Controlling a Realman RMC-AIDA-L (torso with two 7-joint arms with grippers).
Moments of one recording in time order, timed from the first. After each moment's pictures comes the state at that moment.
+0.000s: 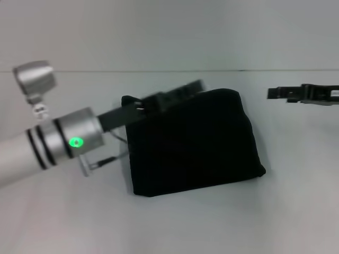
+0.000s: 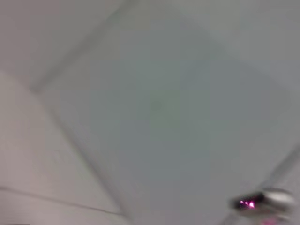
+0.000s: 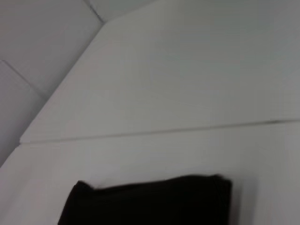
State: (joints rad) left arm -0.76 -2.14 0.32 0.28 1.94 1.46 -1.68; right arm 0.76 1.89 -0.63 -0.49 -2.18 -1.20 2.13
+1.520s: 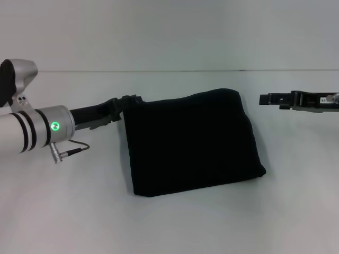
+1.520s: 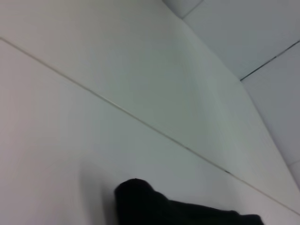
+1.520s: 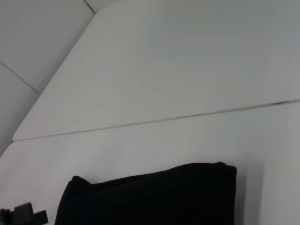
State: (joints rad) left arm -0.76 -2.09 0.52 0.38 2.08 0.94 -2.14; right arm 0.76 1.93 -0.65 -0.48 -2.18 -1.13 2.15
